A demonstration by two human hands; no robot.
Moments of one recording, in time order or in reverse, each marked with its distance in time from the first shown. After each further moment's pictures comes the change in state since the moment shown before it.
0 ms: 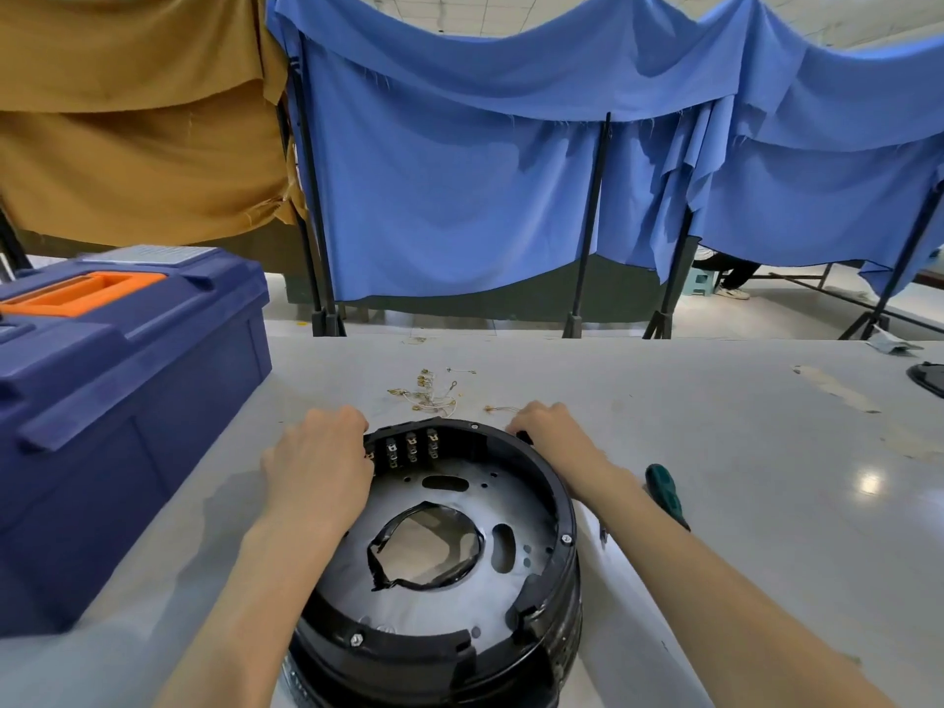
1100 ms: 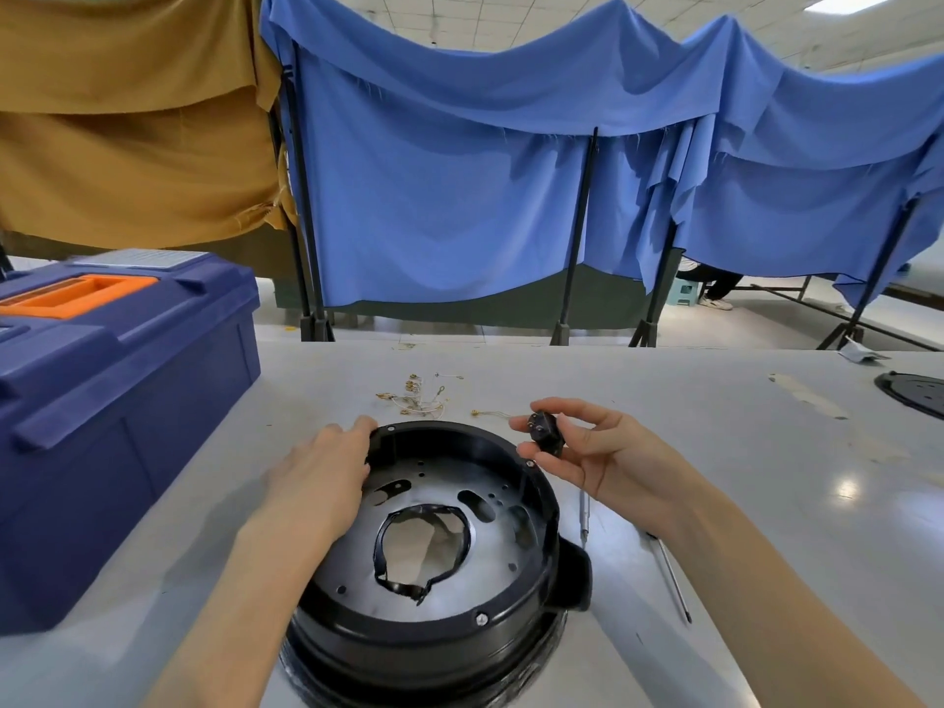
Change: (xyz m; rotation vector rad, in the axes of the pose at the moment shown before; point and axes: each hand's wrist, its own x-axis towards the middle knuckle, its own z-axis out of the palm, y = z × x) left_hand -0.001 0.000 0.003 -0.002 -0.182 0.173; right_hand -0.089 0.005 -0.058 1.834 -0.134 0.035
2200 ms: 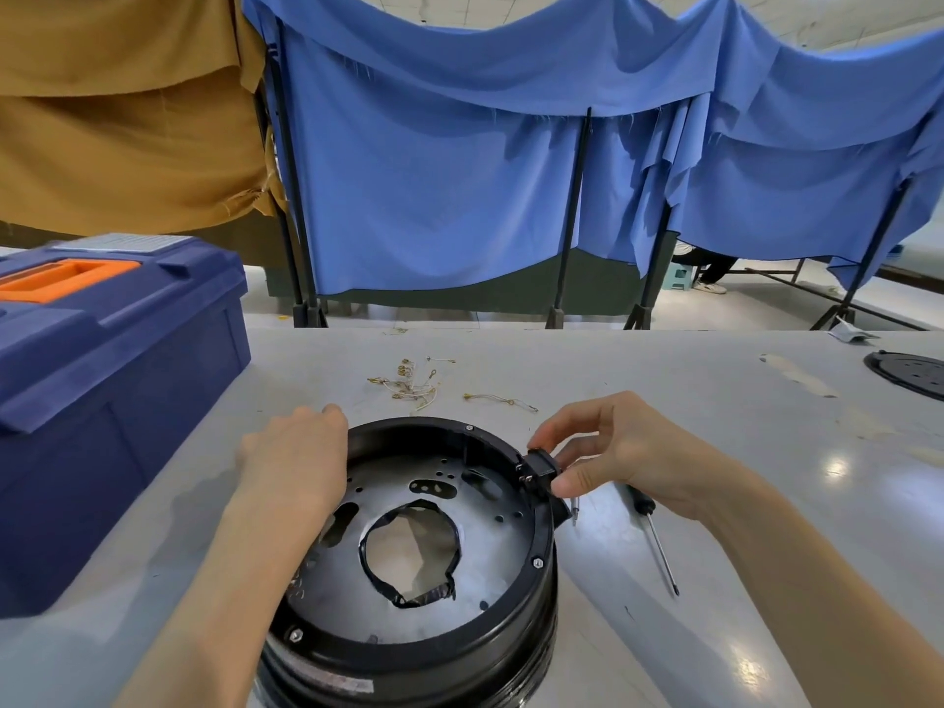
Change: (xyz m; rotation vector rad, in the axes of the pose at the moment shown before) left_hand -0.014 0.010 -0.023 0.292 -0.073 -0.106; right_hand -0.025 -0.017 -0.006 -0.810 -0.056 0.011
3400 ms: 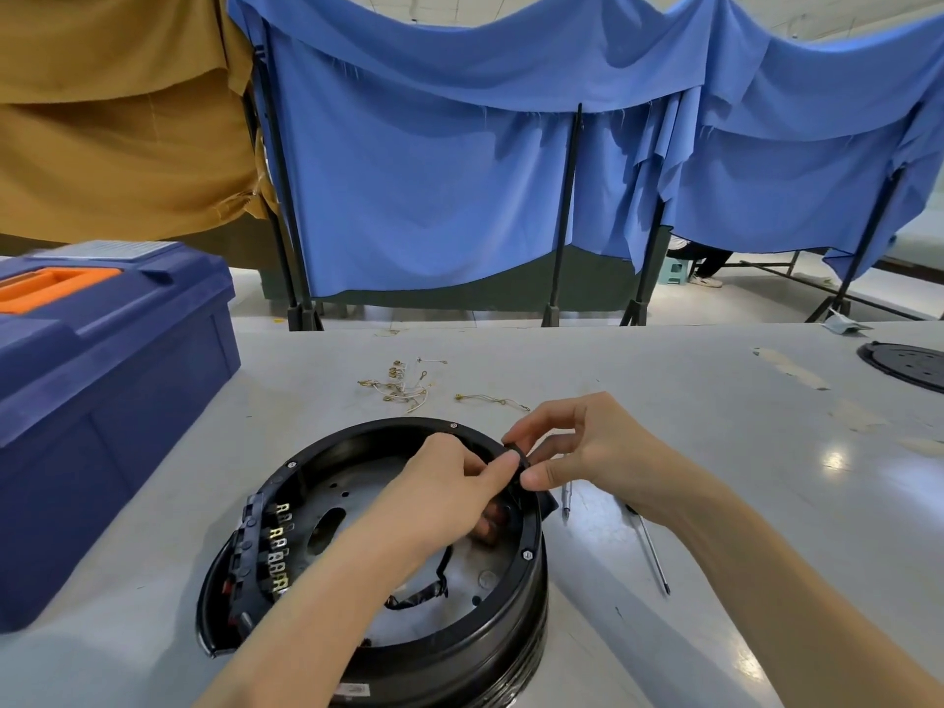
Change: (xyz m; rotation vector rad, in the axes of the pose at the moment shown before) left_hand -0.025 0.084 0.005 -1.176 -0.307 0.202; right_hand 0.008 0.004 0.012 -0.022 0.107 -0.029
